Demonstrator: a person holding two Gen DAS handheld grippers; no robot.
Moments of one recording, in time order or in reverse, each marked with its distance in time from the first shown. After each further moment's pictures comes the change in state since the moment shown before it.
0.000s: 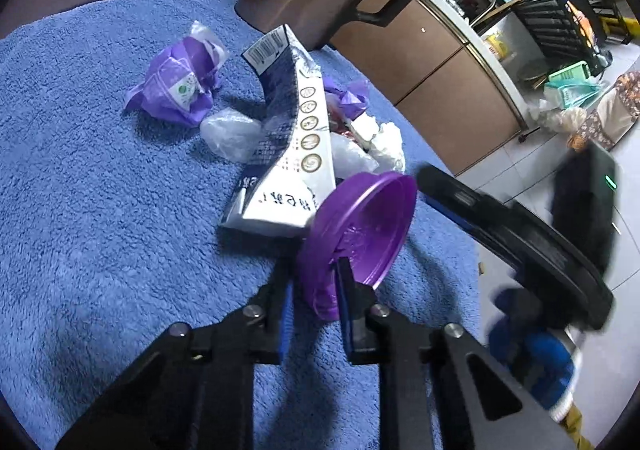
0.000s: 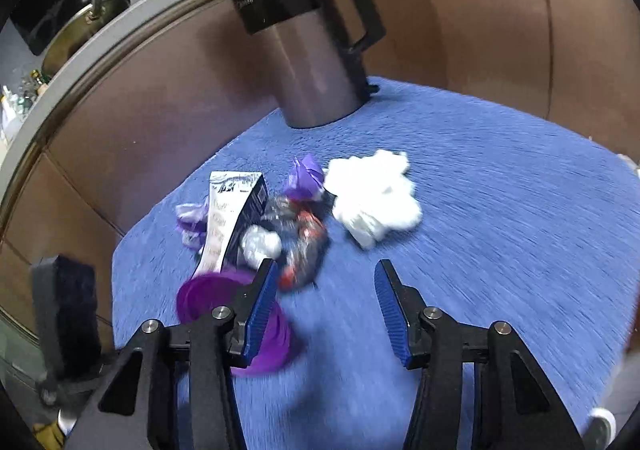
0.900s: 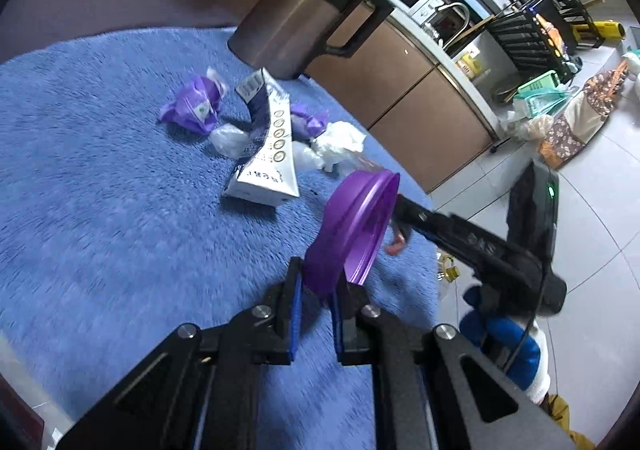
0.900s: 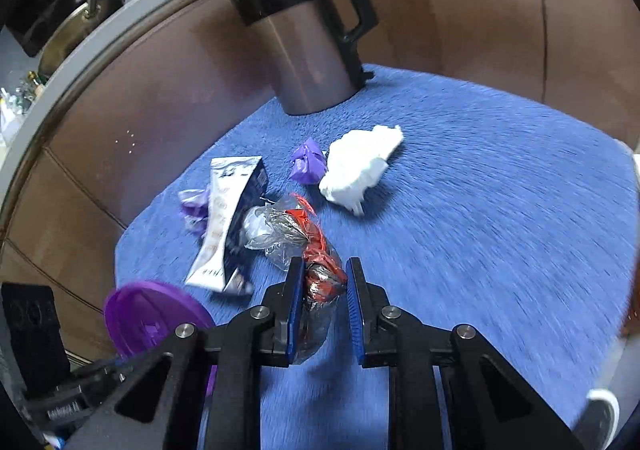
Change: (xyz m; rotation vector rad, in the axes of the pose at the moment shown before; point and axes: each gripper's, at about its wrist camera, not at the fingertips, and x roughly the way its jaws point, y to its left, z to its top) left arm -0.095 -0.021 -0.051 0.006 -0.093 -0.045; right arm -0.033 -0.004 -0.023 0.035 0.014 -0.011
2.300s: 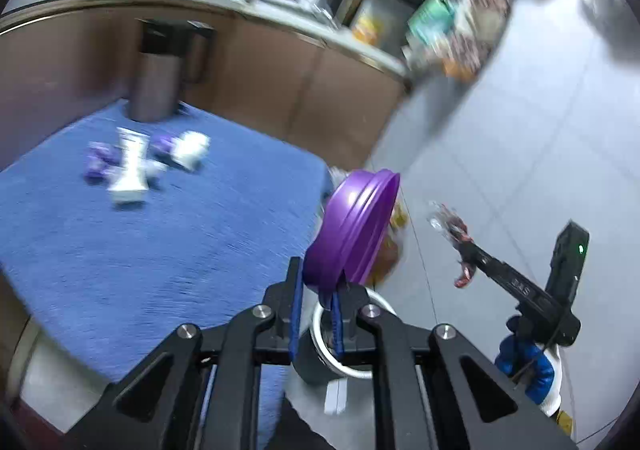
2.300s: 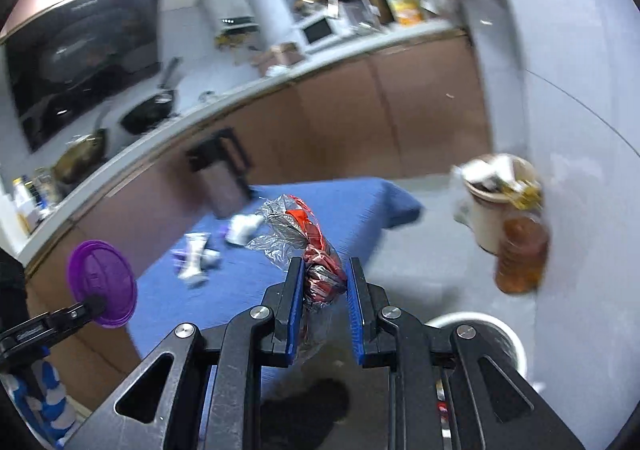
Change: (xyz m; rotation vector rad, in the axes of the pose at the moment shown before) left arm -0.071 -0.203 -0.096 0.396 0.011 -0.031; right arm -0.313 -0.087 -0.172 0.214 -0.422 -0.252
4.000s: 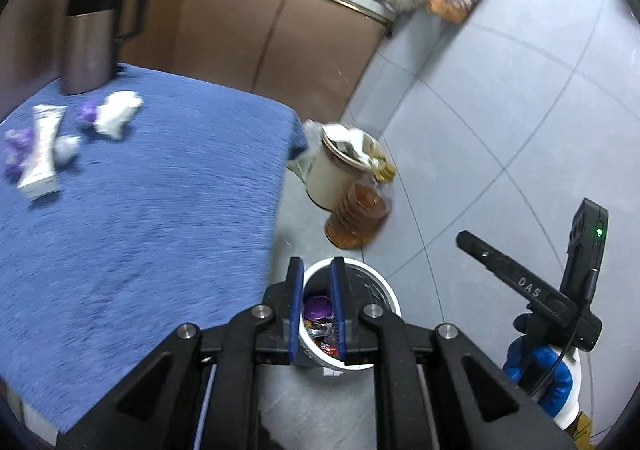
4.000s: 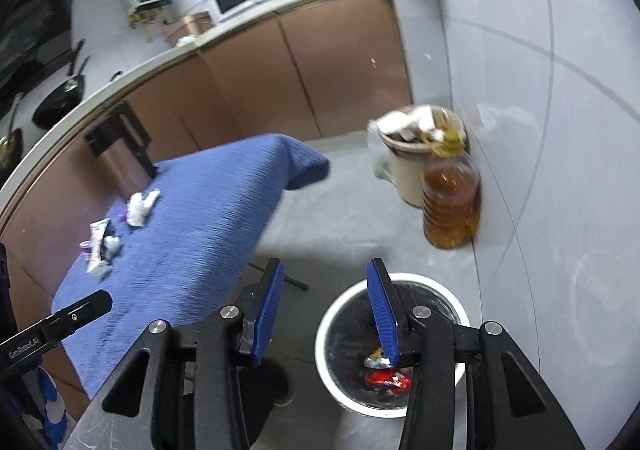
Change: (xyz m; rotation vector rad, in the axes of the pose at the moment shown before) left arm 0.096 -0.010 0.004 0.030 0.128 -0.065; right arm 0.037 -0.054 -0.011 0.068 0.100 -0.237
